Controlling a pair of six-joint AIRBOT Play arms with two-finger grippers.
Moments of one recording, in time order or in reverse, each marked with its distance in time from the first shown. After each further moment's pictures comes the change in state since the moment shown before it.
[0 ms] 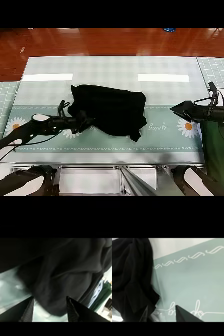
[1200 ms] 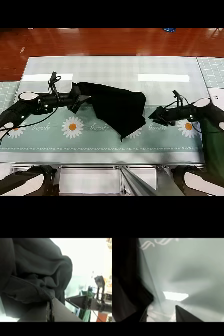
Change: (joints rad) left arm 0.114 -0.003 0.285 0.026 -0.114 0.108; right arm 0.342 -0.346 0.022 0.015 -0.159 0.092
